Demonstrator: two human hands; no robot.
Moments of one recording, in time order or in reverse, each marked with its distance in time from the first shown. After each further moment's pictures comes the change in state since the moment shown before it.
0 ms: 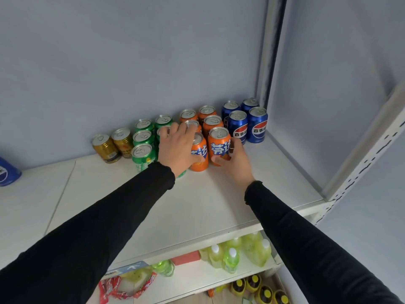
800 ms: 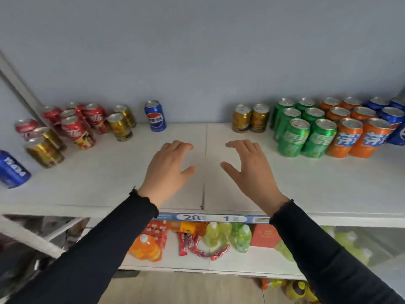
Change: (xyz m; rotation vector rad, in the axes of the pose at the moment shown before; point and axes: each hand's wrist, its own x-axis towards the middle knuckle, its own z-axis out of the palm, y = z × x) left_hand -0.335 -0.316 -0.062 -0.291 -0.008 -0.295; right_hand -0.194 -0.176 0.300 -0.580 -0.147 -0.629
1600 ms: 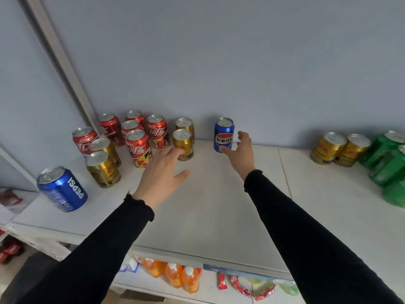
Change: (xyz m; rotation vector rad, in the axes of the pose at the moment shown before) left_hand 0.026 -0.253 -0.038 -0.074 0.013 -0.173; right_hand 0.221 -0.094 0.250 0.570 -0.024 0.486
